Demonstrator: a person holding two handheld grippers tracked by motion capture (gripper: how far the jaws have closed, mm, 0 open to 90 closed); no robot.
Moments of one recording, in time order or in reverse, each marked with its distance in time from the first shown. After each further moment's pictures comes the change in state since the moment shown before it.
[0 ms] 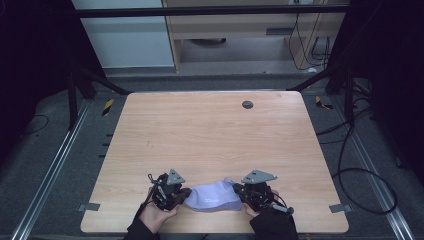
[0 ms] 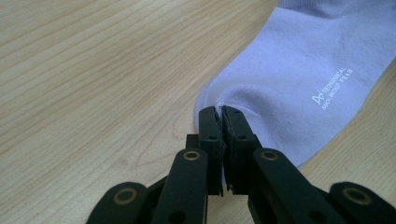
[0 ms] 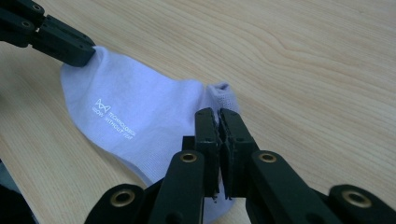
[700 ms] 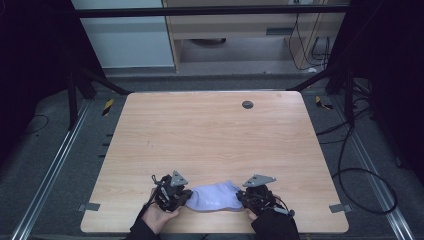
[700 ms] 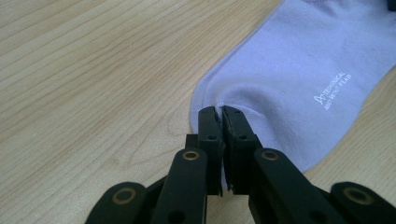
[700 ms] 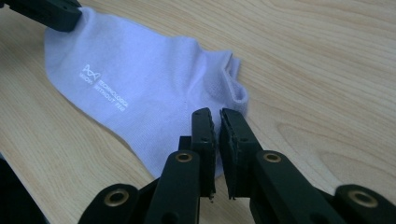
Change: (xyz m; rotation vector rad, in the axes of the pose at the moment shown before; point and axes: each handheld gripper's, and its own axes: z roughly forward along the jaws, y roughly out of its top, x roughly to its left) left arm -0.002 -0.002 0.009 0.022 0.011 0.017; right arm -0.004 -0.017 0.007 0.115 0.002 0.036
